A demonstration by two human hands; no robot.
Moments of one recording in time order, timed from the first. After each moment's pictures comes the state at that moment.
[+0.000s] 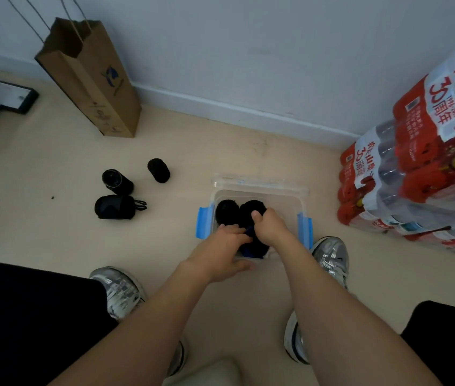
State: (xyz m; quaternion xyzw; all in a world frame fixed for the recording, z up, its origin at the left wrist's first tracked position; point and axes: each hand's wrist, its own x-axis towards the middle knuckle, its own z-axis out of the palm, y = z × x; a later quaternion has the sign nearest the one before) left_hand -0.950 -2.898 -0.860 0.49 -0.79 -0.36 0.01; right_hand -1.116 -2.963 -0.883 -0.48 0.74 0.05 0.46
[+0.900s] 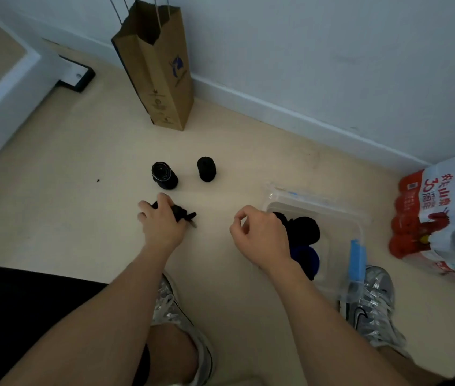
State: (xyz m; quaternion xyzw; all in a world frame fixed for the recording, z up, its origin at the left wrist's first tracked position) left_hand -0.761 -2.922 -0.922 0.87 -0.42 -0.26 0.10; right_hand -0.990 -2.945 -0.866 -0.72 0.62 -0.11 0.30
